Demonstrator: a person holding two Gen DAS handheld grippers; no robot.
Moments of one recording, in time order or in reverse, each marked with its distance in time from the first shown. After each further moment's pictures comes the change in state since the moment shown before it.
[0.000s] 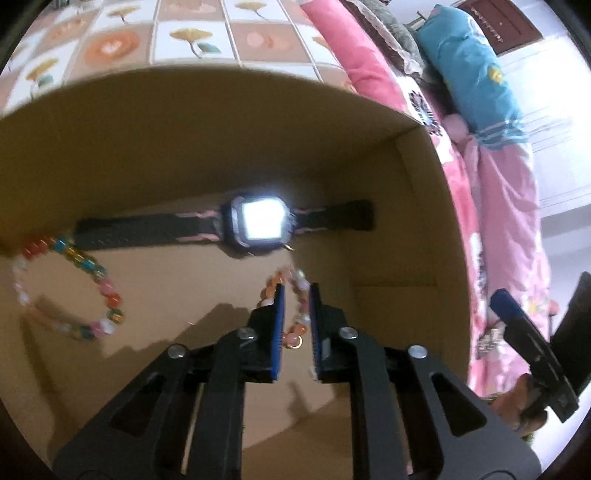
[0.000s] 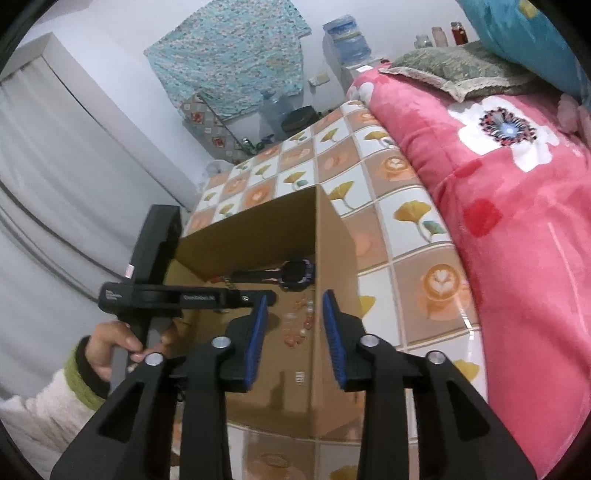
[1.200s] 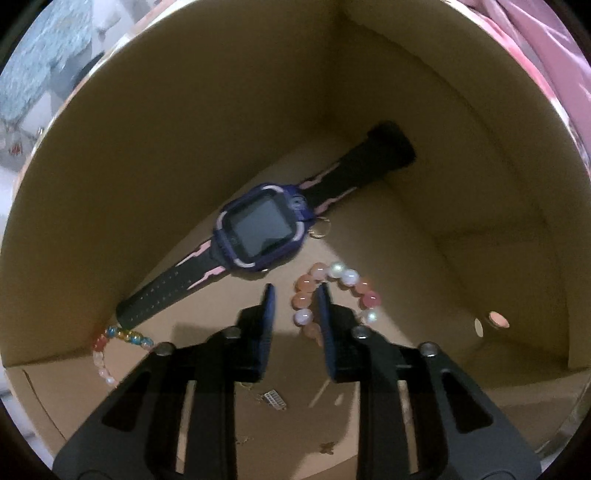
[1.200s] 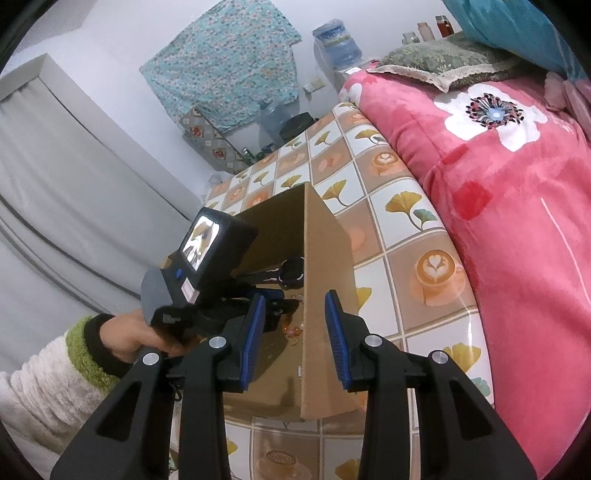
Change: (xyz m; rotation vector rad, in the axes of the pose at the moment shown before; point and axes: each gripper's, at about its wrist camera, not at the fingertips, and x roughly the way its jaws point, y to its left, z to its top) left arm 0.061 -0.062 0.006 0.463 0.180 0.464; right arm -0.007 -0.019 -0.013 0.081 -0.028 0.057
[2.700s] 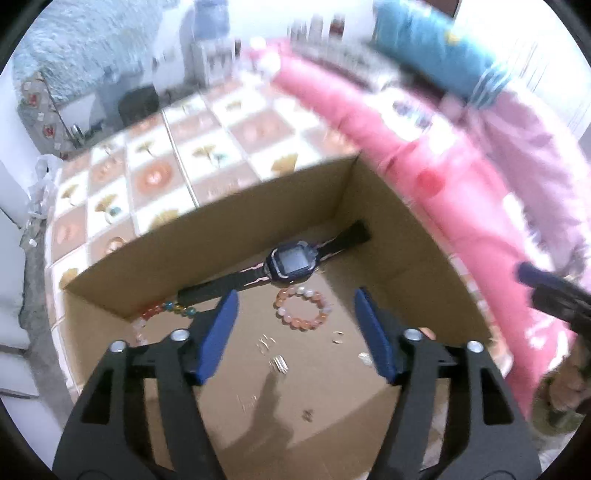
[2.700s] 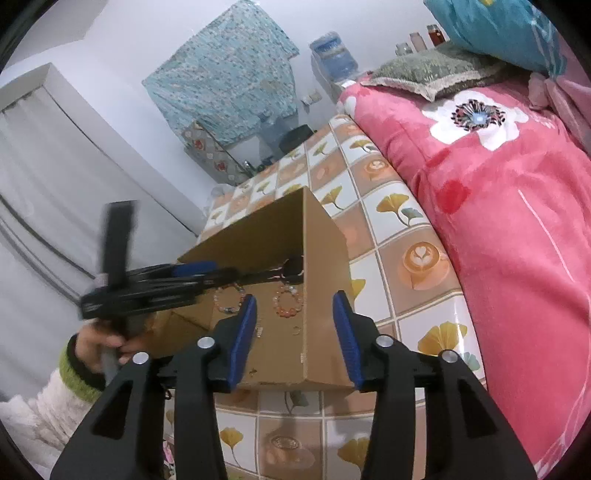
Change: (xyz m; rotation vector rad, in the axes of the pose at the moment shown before) left arm -0.138 0.011 -0.073 -0.211 -0.408 -0.069; right arm -0.036 0.005 -0.022 -0.011 -0.068 0.020
